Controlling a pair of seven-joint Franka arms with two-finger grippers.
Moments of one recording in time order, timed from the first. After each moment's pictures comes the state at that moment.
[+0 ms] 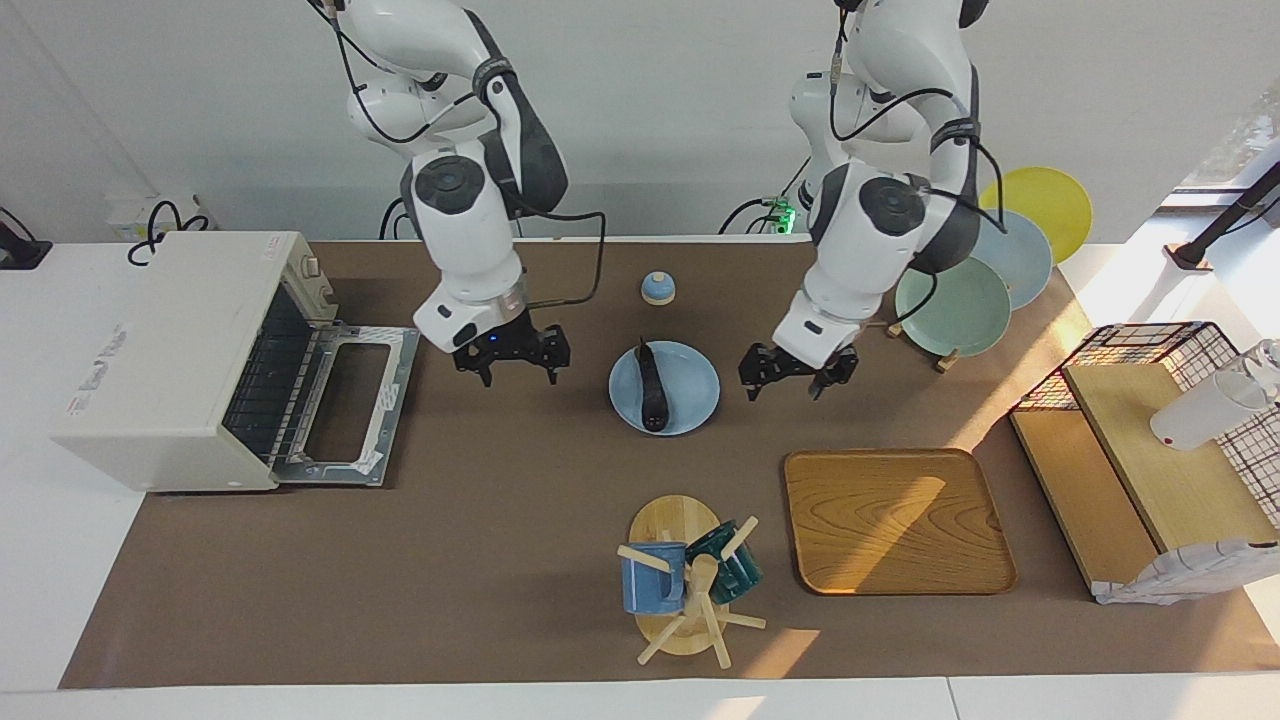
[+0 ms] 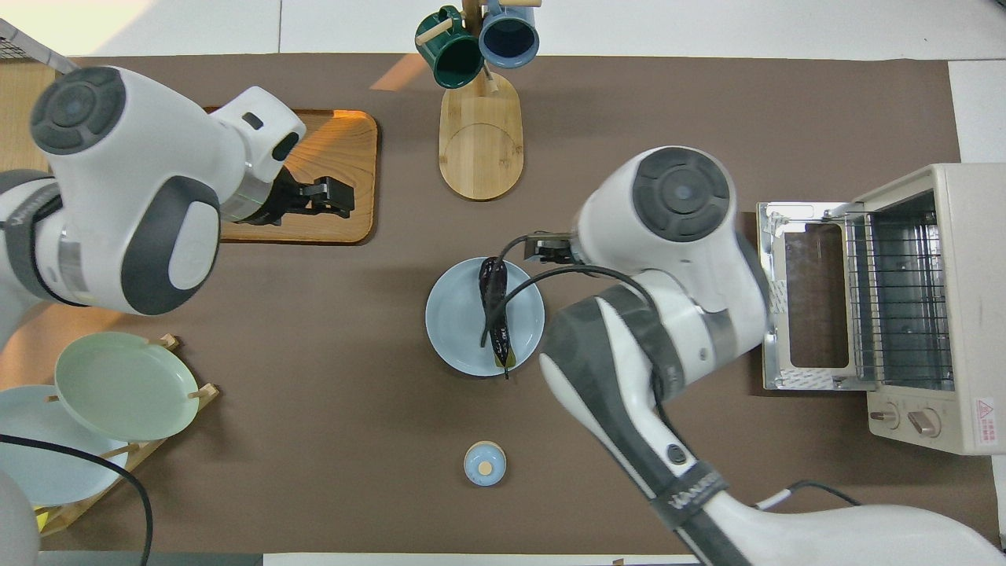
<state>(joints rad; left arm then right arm) -0.23 0.20 -0.06 -1.72 -0.11 1.98 -0.23 0.52 0.30 0.02 -1.67 0.01 2.02 0.62</state>
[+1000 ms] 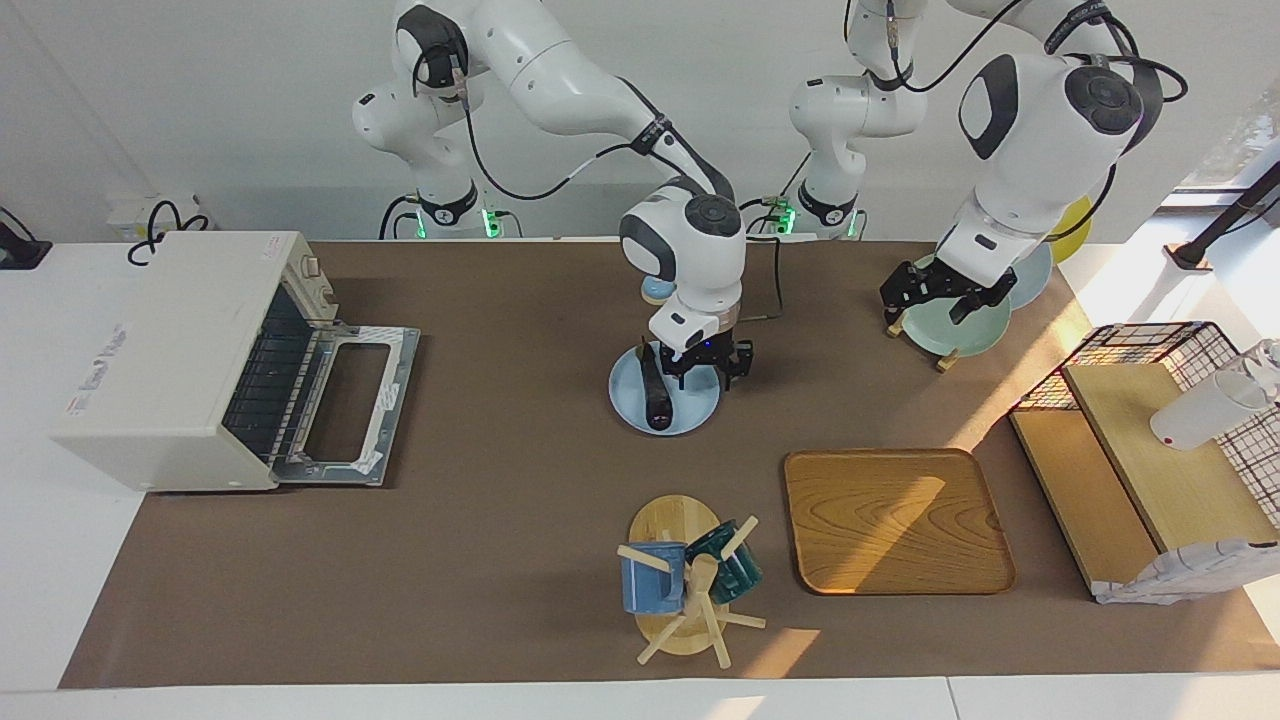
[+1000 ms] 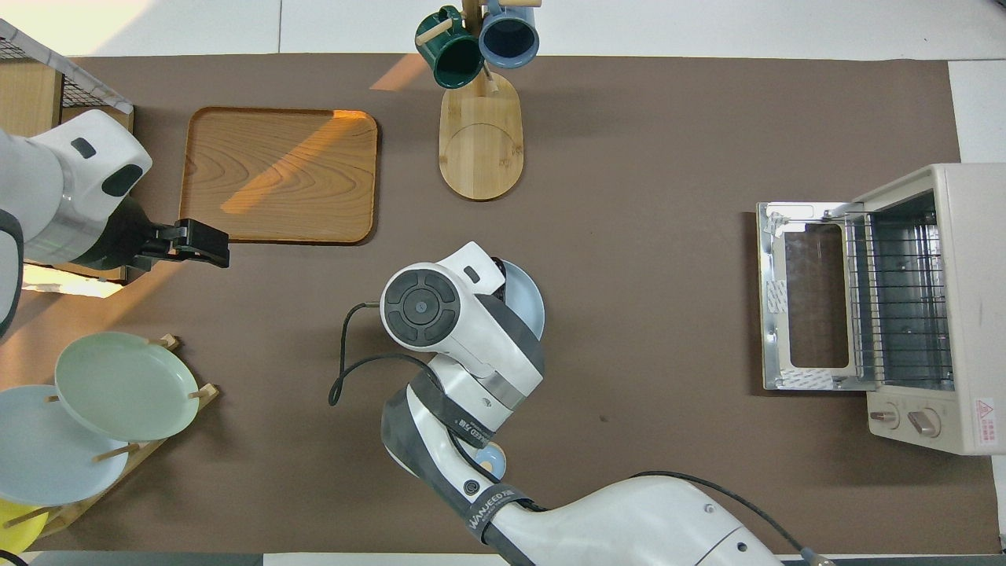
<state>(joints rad) -0.10 -0.01 -0.06 -1.81 -0.07 1.73 -0.10 0.75 0.54 0.02 -1.62 -0.03 2.26 0.89</state>
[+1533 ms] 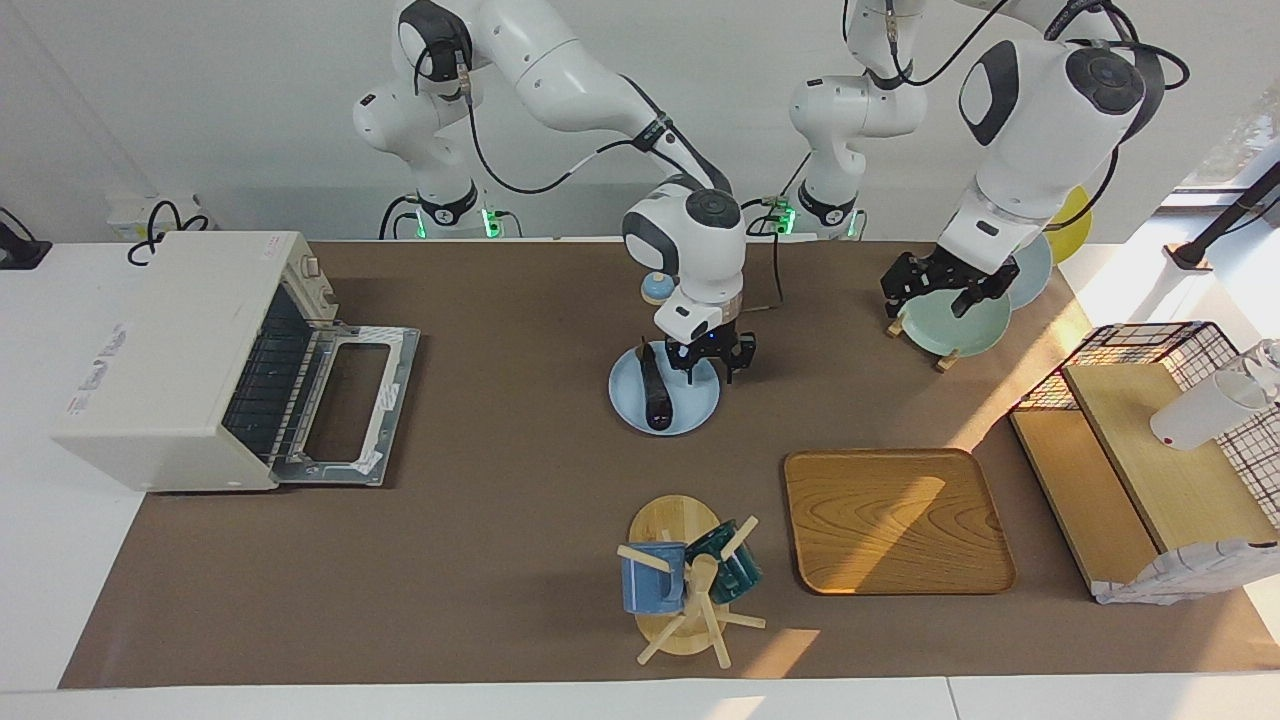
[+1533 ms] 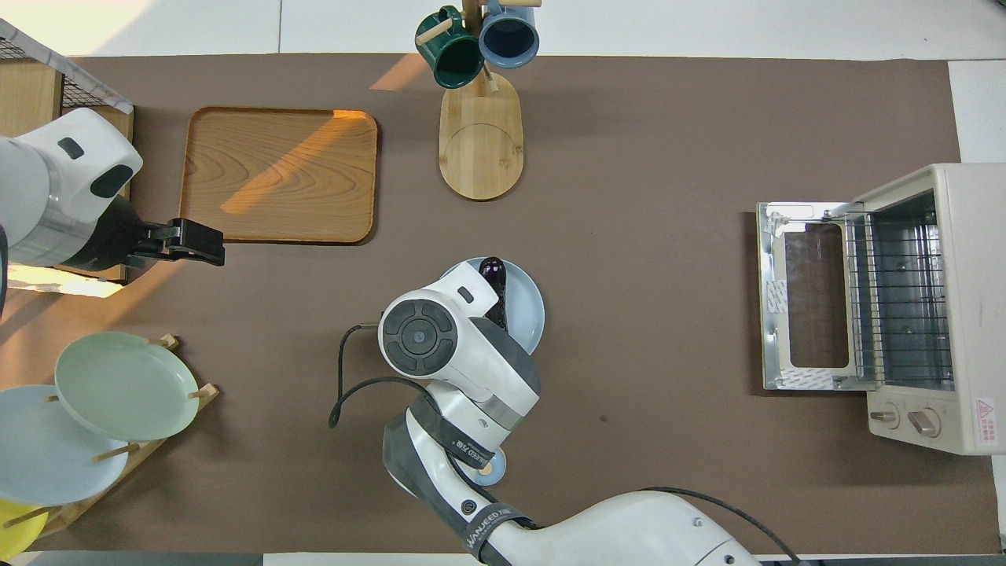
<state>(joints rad) -0.10 -0.02 -0.07 -1.77 -0.07 1.72 -0.10 0.78 0.52 0.02 -1.70 -0.03 2.36 0.89</state>
